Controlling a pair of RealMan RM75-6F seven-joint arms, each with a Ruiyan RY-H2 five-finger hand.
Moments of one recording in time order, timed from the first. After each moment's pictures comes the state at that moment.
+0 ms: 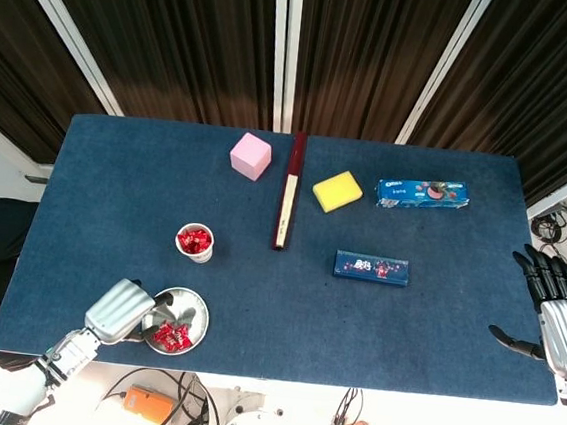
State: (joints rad) left arm -0.40 -1.29 0.17 -1.68 1.65 1.19 0.27; right arm 0.13 -0.91 0.06 -1.75 -1.59 1.48 0.15
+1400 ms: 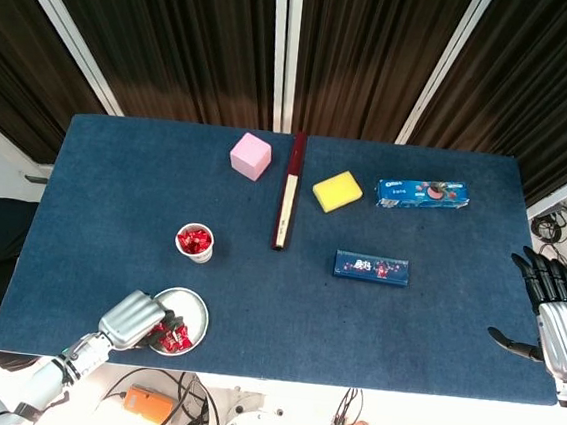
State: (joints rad) left arm -0.42 -1.37 0.17 -1.58 1.61 1.04 0.30; right arm 0.13 -0.91 0.06 -1.76 -1.59 1.48 0.13
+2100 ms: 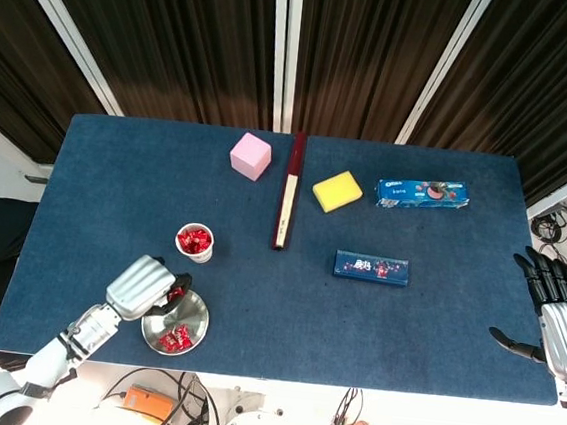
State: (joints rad) left arm -0.48 -1.30 0.01 -1.71 1.62 1.14 0.15; right arm 0.12 -0.91 0.06 -1.75 -1.60 1.49 0.15
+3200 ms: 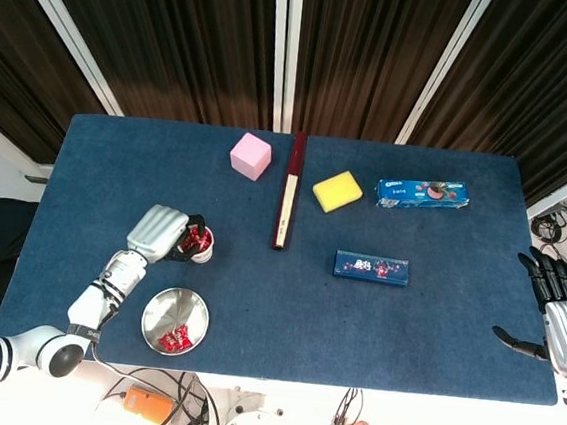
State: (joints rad) left arm -0.65 -1.39 -0.17 -1.63 1.18 0.98 0.22; right arm 0.13 -0.92 0.06 -1.72 -1.57 1.47 0.18
